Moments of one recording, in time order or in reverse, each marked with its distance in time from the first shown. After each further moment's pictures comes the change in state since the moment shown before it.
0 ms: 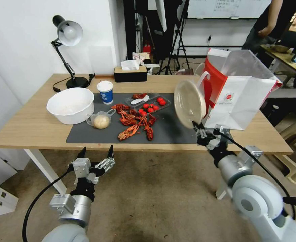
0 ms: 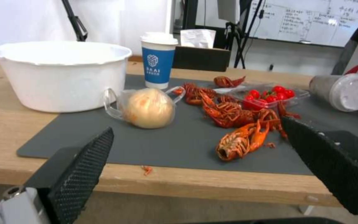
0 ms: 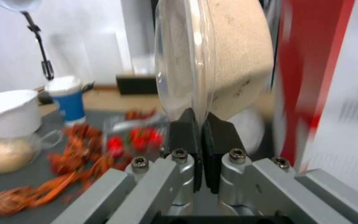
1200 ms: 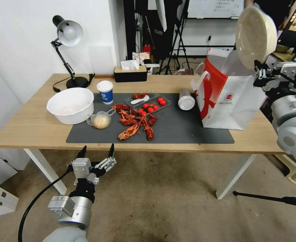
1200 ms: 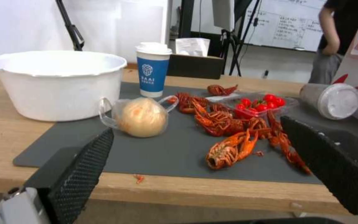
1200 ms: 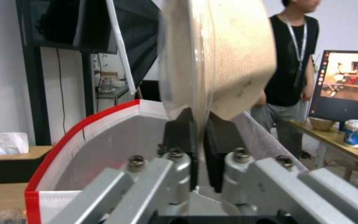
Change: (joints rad) left arm 0.028 -0.005 0.012 -0.037 0.011 -0.013 0.007; right arm 0.379 -0.261 0.112 -0.291 0.251 0.013 0.167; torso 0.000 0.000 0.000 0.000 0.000
